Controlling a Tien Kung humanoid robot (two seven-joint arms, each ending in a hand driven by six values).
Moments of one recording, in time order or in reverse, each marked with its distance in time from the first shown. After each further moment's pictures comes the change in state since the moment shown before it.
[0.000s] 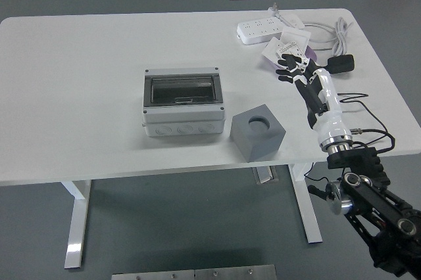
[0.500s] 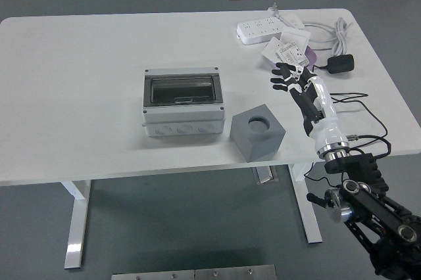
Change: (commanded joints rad) left arm 0.006 0.002 -0.013 0.000 0.009 0.000 0.006; right arm -0.022 -0.011 -0.026 0.034 -0.001 0.009 -0.003
